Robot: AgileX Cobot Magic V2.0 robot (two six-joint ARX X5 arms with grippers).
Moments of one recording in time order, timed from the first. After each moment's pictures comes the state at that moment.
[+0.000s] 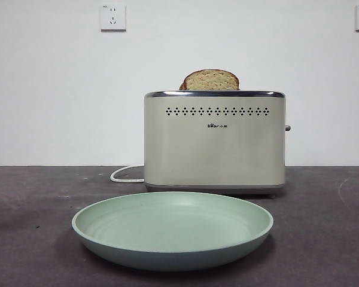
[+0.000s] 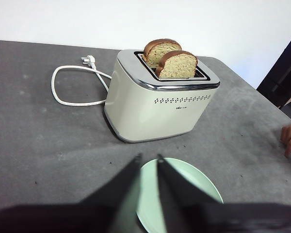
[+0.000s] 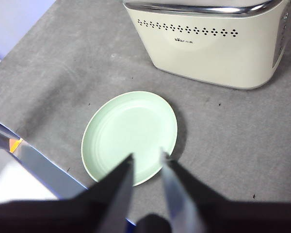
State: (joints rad) left arm 0.11 0.43 0.86 -0.80 0.63 -0.11; right arm 0.10 0.74 1.00 -0.98 -0.57 -0.09
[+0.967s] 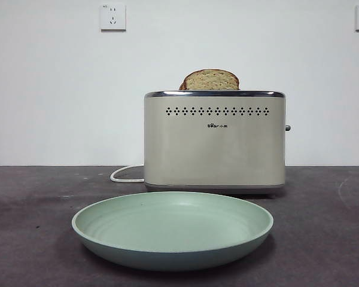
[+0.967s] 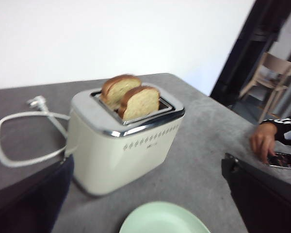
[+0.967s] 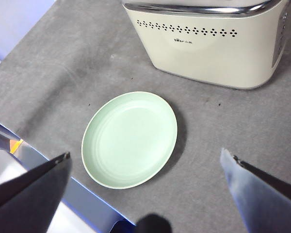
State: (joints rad) left arm -0.03 0.77 0.90 -0.35 0.74 -0.11; right arm 0.10 0.74 1.00 -0.98 -0.58 -0.08
